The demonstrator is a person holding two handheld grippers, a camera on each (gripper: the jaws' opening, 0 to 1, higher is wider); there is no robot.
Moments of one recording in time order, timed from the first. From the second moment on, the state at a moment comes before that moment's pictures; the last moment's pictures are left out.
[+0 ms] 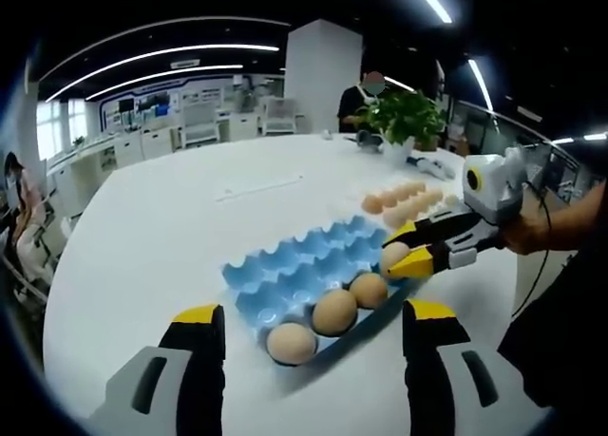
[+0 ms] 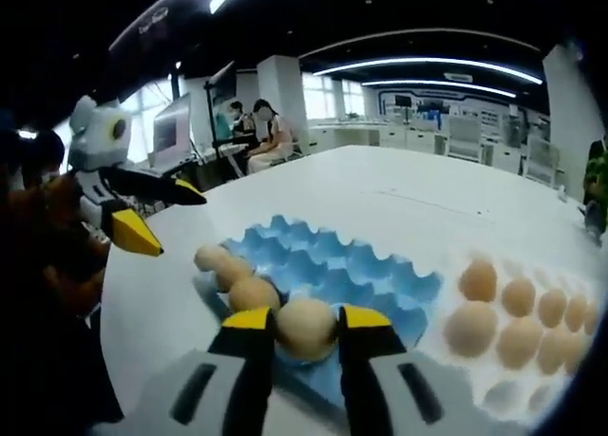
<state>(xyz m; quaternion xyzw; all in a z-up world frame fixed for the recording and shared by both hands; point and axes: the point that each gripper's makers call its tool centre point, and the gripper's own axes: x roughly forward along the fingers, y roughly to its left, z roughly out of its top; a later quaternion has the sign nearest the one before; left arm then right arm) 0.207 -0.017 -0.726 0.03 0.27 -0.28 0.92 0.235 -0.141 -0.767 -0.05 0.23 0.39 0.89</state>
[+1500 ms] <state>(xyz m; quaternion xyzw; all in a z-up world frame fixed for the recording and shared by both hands) 0.218 -0.009 -0.718 -0.04 0.27 -0.24 0.93 0.236 -0.136 -0.774 -0.09 0.21 0.40 0.89</state>
